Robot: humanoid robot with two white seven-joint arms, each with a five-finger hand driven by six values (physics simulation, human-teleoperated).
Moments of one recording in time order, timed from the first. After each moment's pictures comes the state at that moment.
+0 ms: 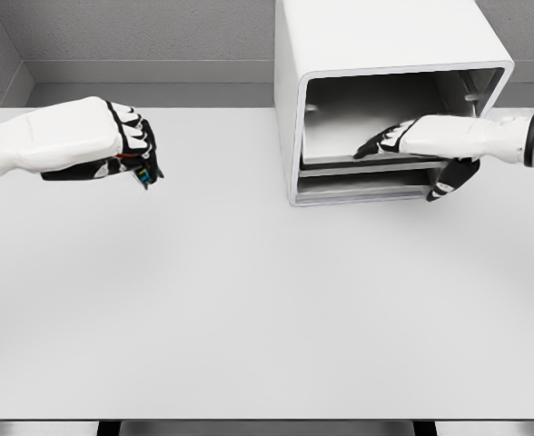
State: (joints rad) left arm -0.57 0.90 -0.38 -1.76 -0.13 -0.61 -0.57; right arm -0.94 -0.91 0.93 -1.39 0.04 -0.57 0.60
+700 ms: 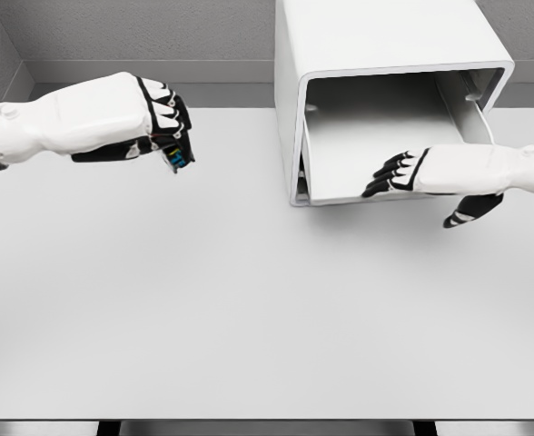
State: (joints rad) left arm -0.64 0.79 -0.40 -1.76 -0.13 -0.61 -0.57; right arm -0.90 -1.07 0.94 -1.61 0.04 -0.61 0.59
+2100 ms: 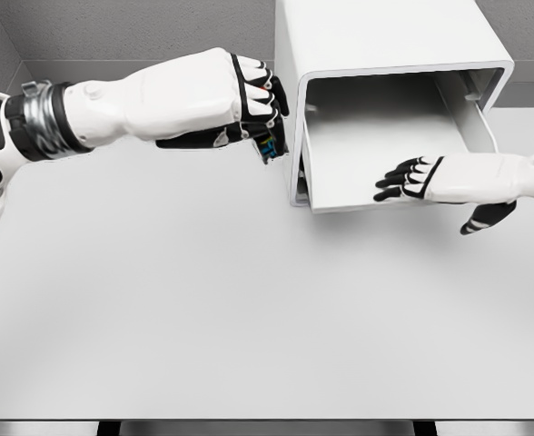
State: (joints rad) left arm -0.77 0.55 -0.48 -1.76 -0.11 -0.61 -0.56; right arm -0.89 -1.11 0.96 -1.63 0.08 -0.59 0.61
